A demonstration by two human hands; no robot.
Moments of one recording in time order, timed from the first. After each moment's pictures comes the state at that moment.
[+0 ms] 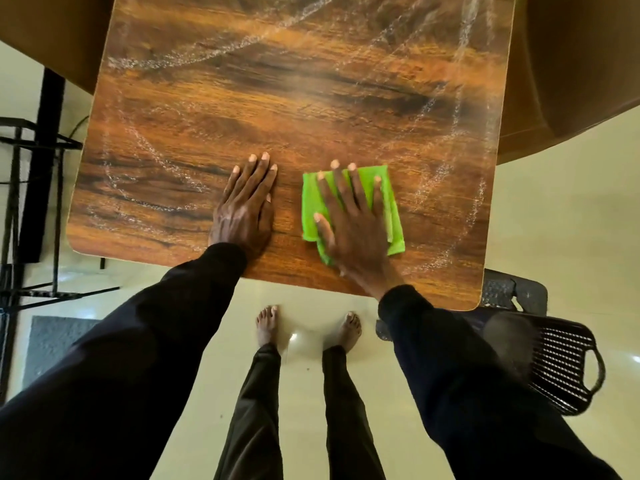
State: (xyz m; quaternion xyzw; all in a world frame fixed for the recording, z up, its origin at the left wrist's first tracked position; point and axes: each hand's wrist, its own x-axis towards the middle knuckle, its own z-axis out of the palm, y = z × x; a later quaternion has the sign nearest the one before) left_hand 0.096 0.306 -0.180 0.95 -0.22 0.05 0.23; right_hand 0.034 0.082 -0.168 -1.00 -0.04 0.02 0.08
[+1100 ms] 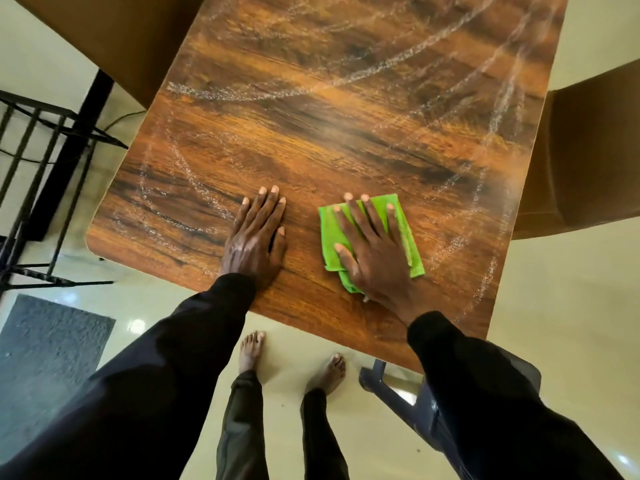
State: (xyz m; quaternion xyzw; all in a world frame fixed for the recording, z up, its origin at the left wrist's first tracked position) left_hand 0.098 0.305 -0.189 0.96 -0.13 0.09 0.24; right_hand 0.087 0.042 -0.167 -0.98 -0.18 0.06 0.07
